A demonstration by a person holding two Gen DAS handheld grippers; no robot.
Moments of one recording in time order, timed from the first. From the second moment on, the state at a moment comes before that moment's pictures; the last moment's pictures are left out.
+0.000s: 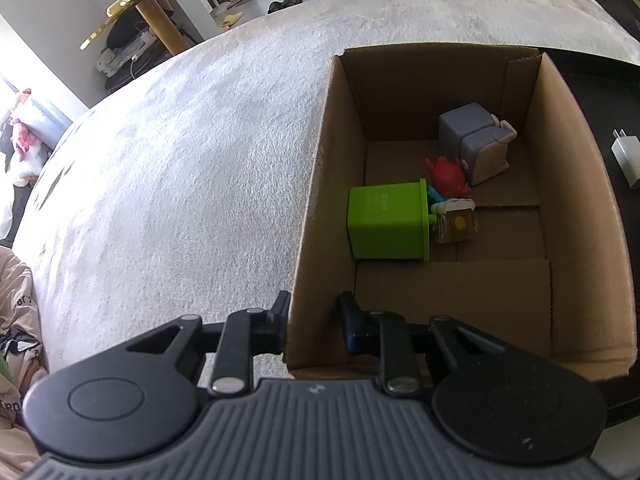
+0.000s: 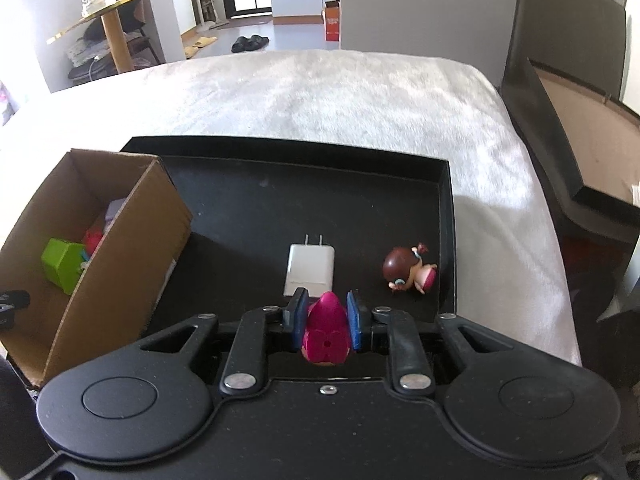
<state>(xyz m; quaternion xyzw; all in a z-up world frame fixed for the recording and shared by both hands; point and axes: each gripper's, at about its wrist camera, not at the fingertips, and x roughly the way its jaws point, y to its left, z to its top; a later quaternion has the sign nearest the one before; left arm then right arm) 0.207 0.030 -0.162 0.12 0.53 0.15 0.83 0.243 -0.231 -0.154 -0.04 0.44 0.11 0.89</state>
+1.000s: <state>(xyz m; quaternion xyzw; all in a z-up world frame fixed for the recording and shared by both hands) 0.204 0.061 -0.156 0.02 0.52 0.12 0.85 0.247 -0.157 -0.106 -0.09 0.40 0.15 0.90</state>
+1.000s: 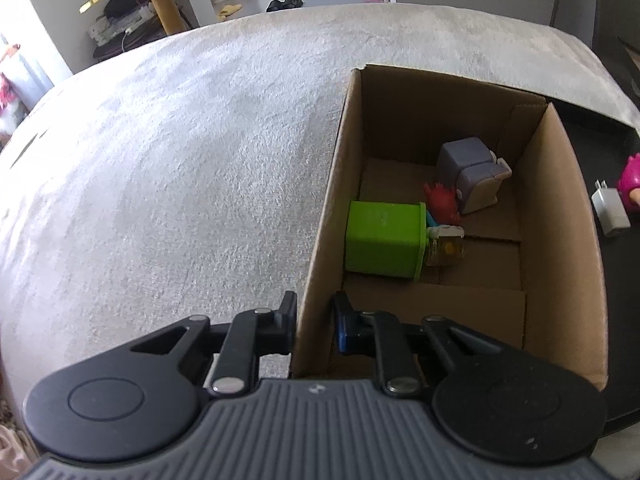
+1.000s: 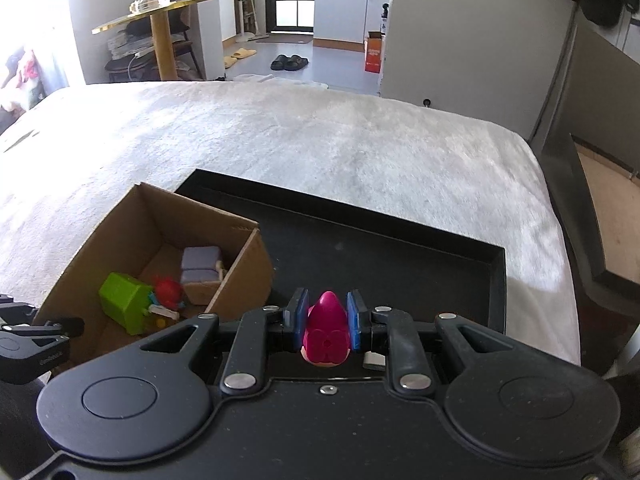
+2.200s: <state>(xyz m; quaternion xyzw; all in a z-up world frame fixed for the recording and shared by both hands) 0.199 0.078 -0.156 -0.04 0.51 0.10 0.85 0.243 -0.035 -0.071 -0.19 0.36 0.27 0.87</state>
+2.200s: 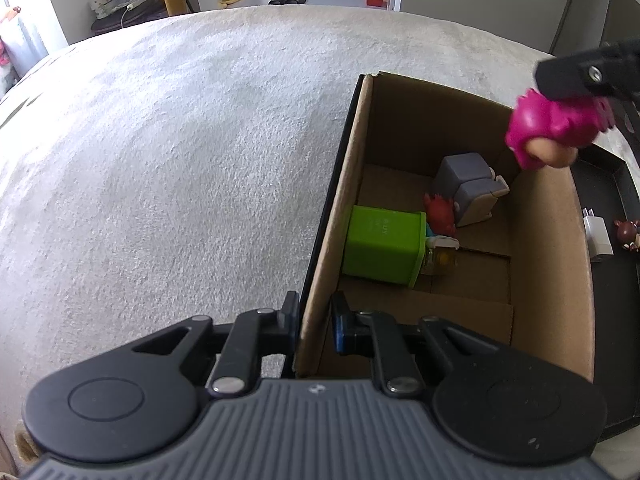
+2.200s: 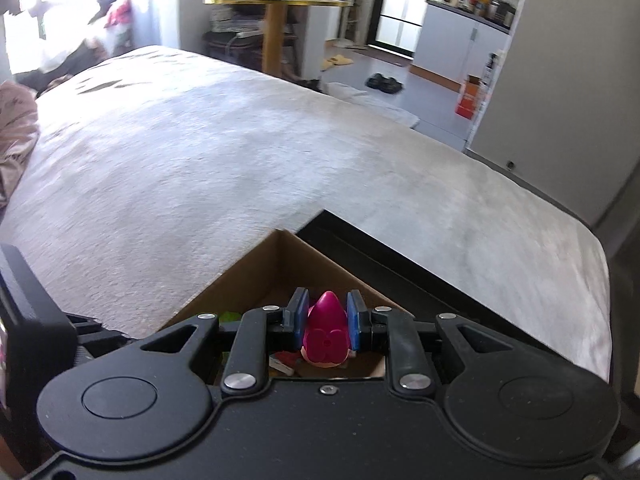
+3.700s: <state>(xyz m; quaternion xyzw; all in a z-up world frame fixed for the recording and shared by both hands) 0.201 0.071 -0.159 -0.01 0.51 0.11 0.85 0.225 -0.078 -0.082 -0.19 0.37 0.25 0.87</state>
